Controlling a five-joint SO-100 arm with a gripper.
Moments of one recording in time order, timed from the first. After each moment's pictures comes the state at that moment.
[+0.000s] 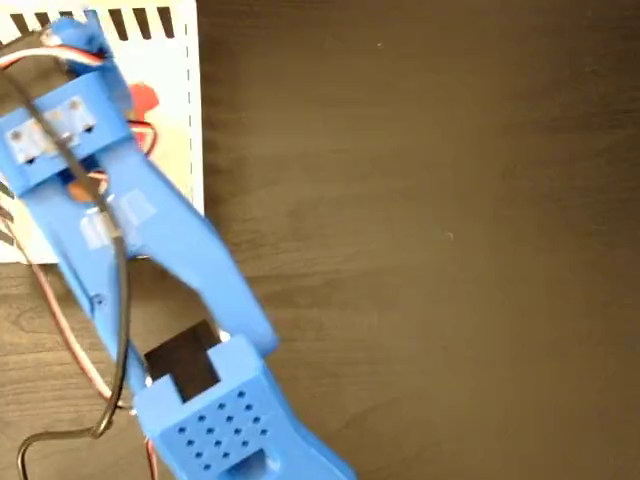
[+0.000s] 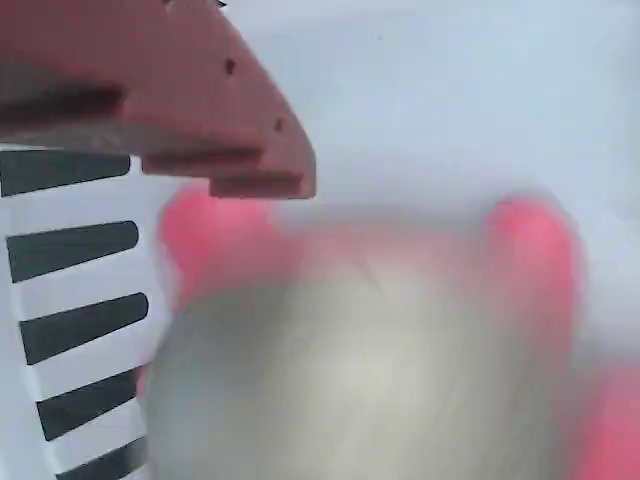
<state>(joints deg) -21.7 51.9 42.7 96.8 27.4</state>
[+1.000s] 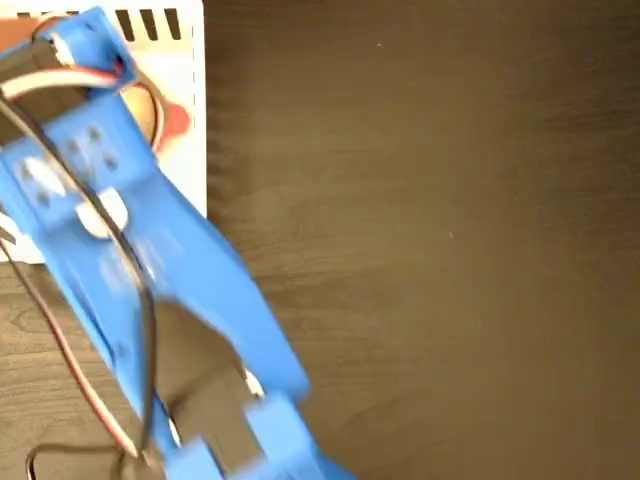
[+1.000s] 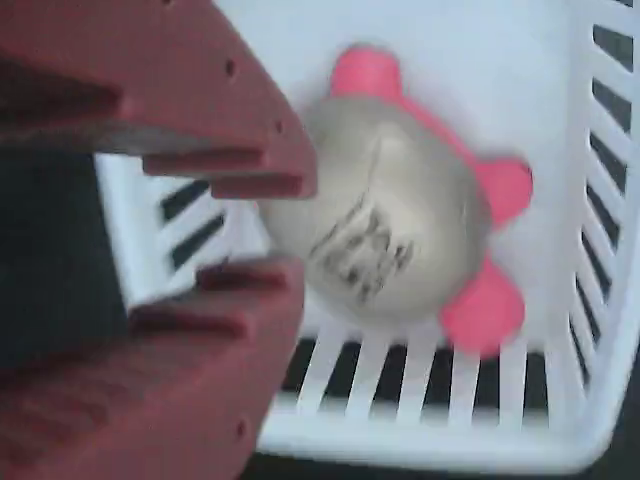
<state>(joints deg) -20.3 72.5 46.4 93.2 18.2</state>
